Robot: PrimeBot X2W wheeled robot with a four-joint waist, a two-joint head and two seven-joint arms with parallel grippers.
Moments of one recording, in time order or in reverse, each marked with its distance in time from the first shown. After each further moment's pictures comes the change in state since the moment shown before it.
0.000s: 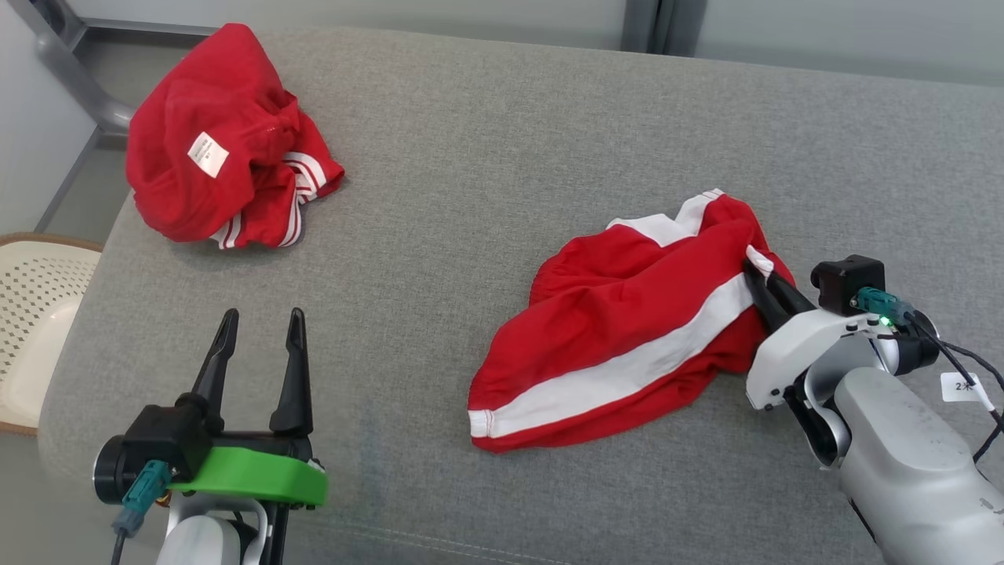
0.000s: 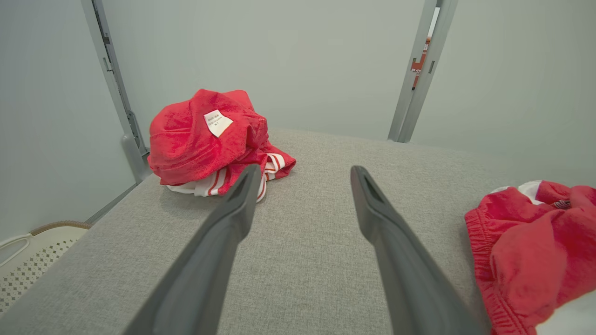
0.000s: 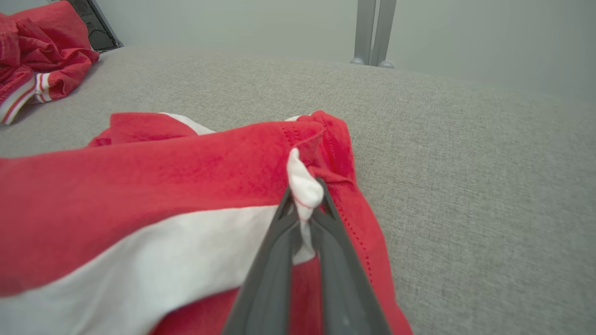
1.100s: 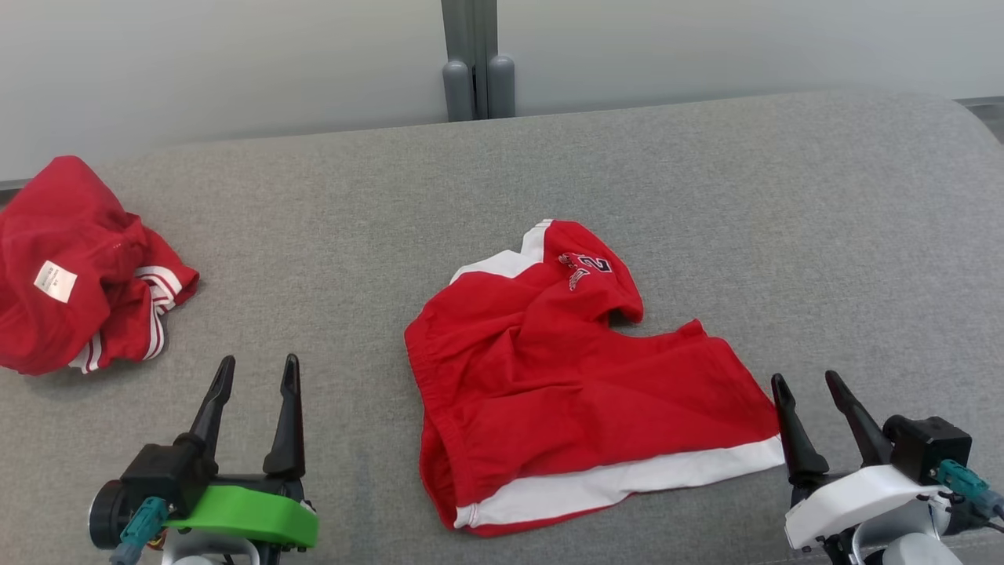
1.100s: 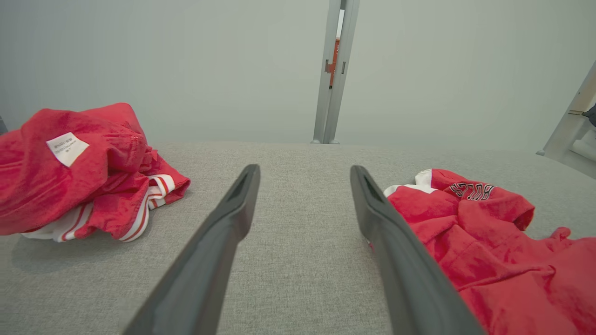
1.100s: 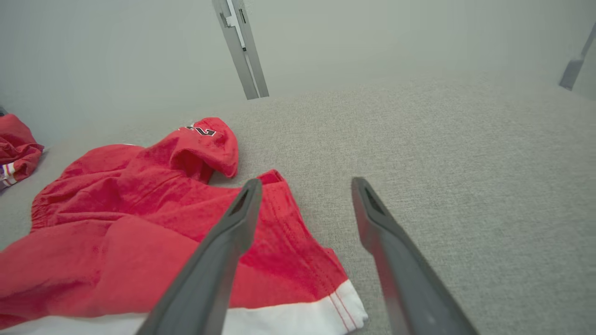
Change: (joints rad) left arm 0.073 0.016 0.009 0.019 -0.001 -0.001 0.000; right arm 0.542 0.063 -0.295 -0.503 -0.061 0.000 -0.023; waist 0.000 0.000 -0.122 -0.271
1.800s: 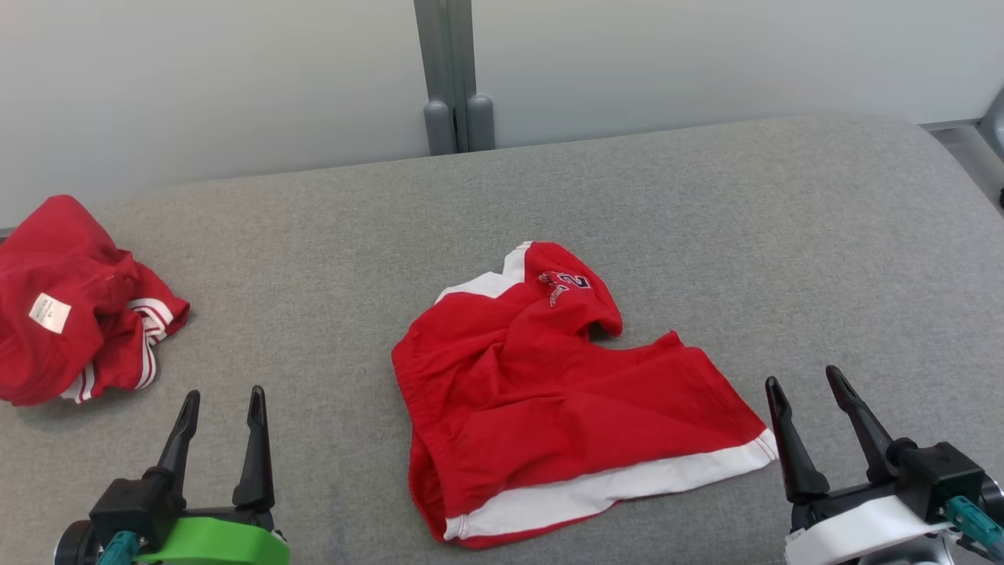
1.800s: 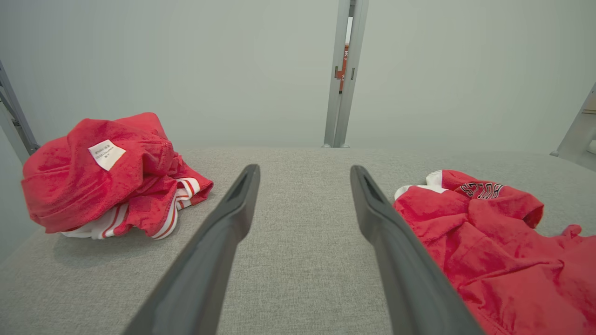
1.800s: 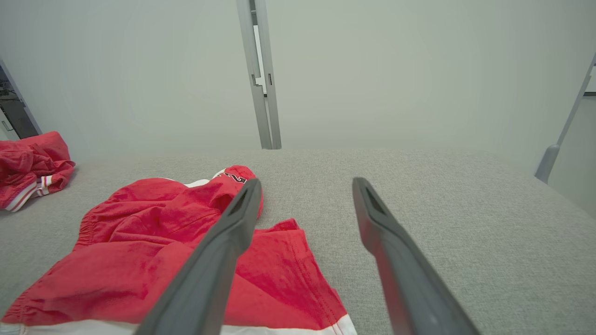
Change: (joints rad) left arm 0.069 0.011 0.069 -0.018 0.019 0.000 0.000; right arm 0.123 0.015 -0.024 -0.256 -0.152 0.000 -0.006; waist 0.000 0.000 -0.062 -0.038
